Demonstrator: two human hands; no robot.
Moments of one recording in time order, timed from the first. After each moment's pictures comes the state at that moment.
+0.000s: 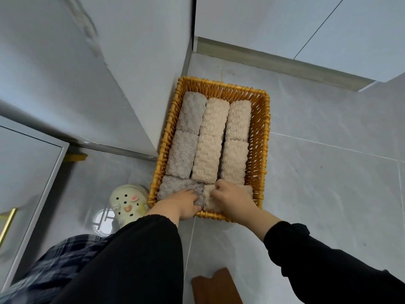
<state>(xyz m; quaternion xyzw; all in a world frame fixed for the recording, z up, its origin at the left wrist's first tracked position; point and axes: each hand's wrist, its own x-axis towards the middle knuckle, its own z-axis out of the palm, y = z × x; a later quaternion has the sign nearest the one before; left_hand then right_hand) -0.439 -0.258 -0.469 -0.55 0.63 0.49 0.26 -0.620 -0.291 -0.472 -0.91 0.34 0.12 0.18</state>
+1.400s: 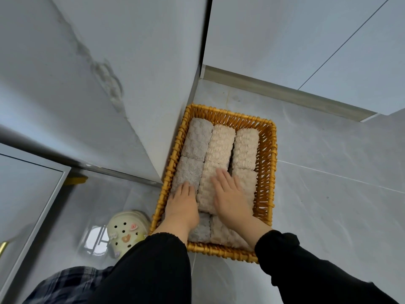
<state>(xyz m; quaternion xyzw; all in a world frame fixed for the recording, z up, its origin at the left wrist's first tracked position) -0.430 -0.298 -0.468 -0.72 0.58 0.36 0.10 -0.578 -0.343 -0.491 -0.87 0.47 0.05 0.11</state>
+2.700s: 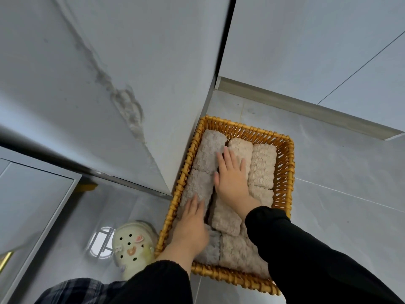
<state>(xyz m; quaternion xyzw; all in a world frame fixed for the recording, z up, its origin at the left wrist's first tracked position) -0.428 -0.288 -0.477 -0.73 0.53 0.43 -0.01 -0.524 -0.429 -0.510 -0.87 0.49 0.01 0.08</state>
